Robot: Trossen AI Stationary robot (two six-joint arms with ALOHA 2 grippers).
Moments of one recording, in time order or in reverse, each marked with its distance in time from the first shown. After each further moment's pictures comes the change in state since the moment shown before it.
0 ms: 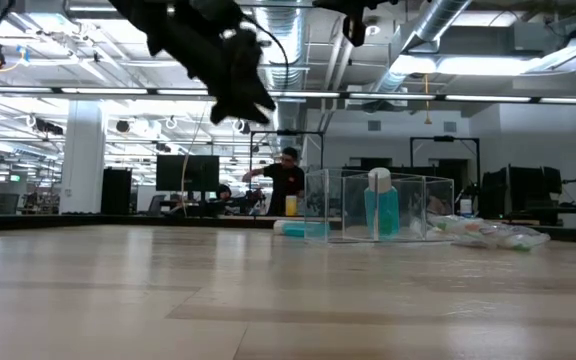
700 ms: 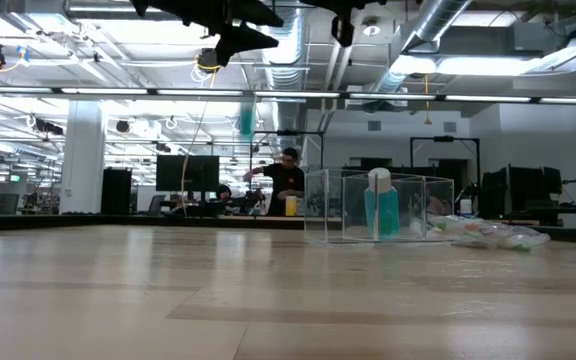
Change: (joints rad) left arm -0.070 -0.196 0.003 0.211 -0.070 -0.021; right arm 0.050 0.039 0.000 0.068 0.038 0.044
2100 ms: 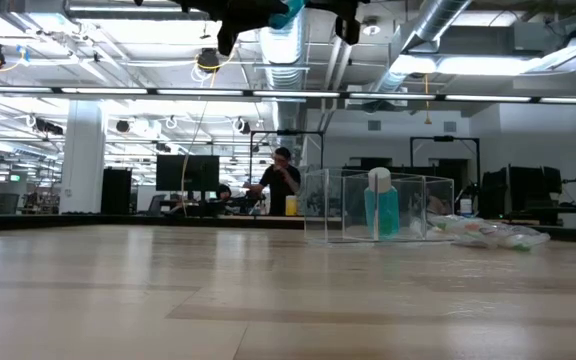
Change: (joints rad) left arm -0.085 -0.004 -0.002 0.034 -0.072 -0.042; right arm 0.077 -0.012 0.000 -0.053 0.022 0.080
